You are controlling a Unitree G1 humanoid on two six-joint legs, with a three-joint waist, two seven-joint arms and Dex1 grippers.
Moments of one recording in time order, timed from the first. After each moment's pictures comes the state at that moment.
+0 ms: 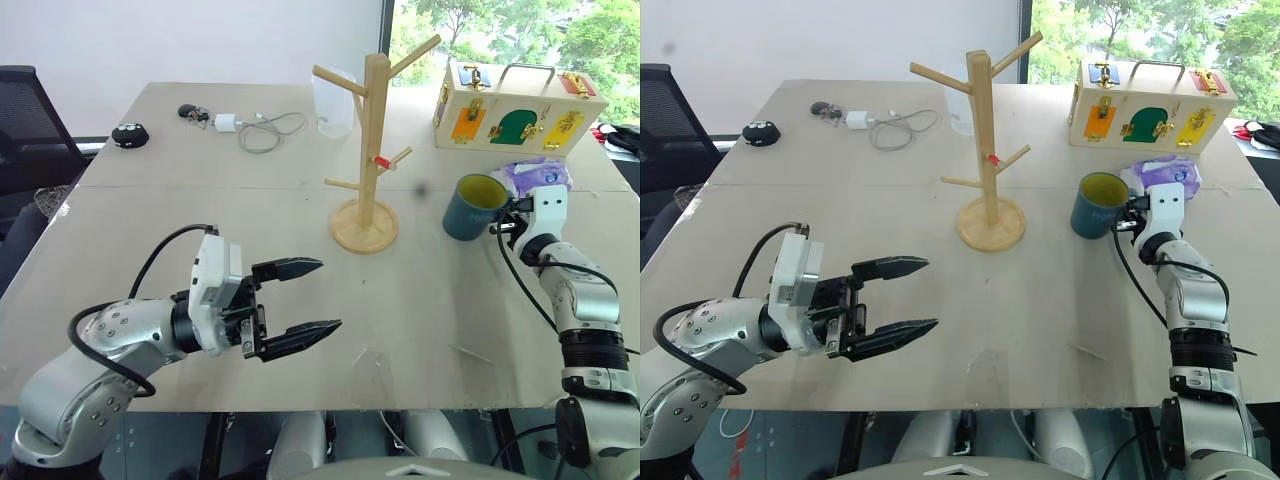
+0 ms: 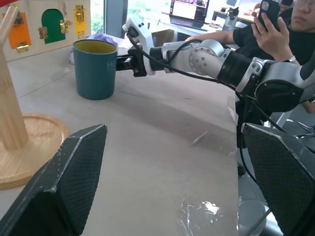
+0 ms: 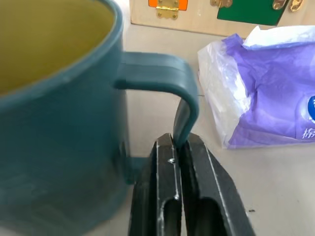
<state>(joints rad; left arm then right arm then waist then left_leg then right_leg) 0.09 0.80 0.26 -0.72 -0.93 0.57 -0.89 -0.46 -0.41 -0.21 0.27 0.23 0.37 0.33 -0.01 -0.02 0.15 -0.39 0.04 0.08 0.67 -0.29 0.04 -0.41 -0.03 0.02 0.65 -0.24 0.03</state>
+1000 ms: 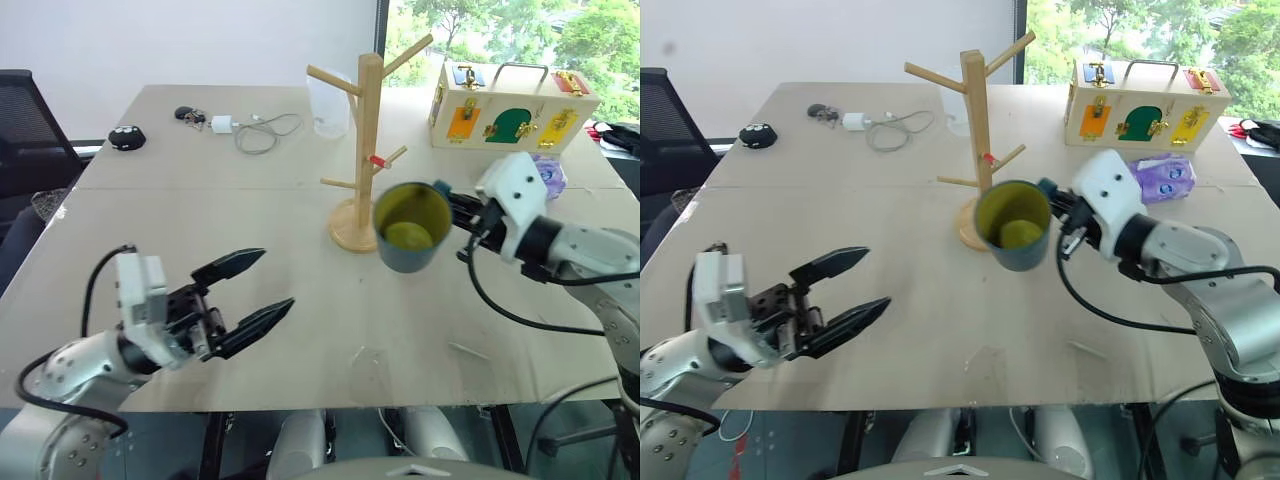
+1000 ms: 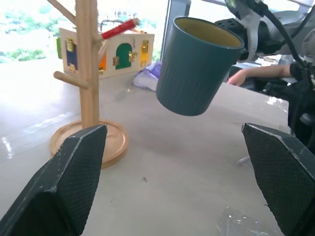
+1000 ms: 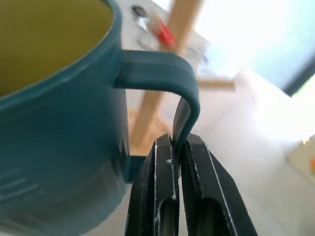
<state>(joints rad) 0.32 0.66 0.51 -0.63 -0.95 0.36 -0.99 -0.55 -0.67 0.04 -0.73 0.48 1.02 0.45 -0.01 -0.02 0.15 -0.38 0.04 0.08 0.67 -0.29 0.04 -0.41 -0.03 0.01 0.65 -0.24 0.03</state>
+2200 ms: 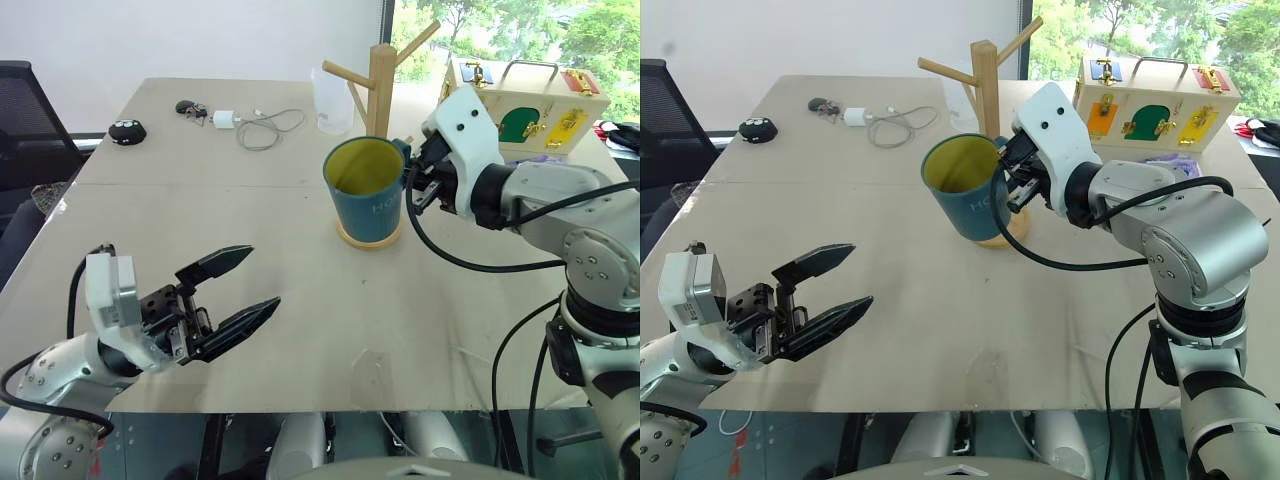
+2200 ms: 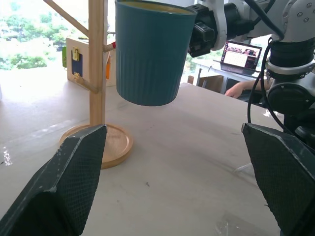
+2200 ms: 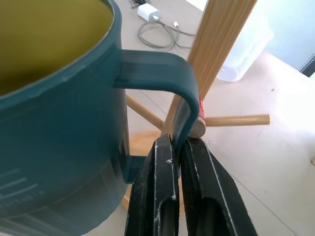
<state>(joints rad) 0.29 0.66 0.50 -0.63 -0.98 0.37 -0.97 -0.91 -0.46 0.06 -0.62 0.50 1.48 0.34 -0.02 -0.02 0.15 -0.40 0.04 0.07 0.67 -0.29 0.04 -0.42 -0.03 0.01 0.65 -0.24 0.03</state>
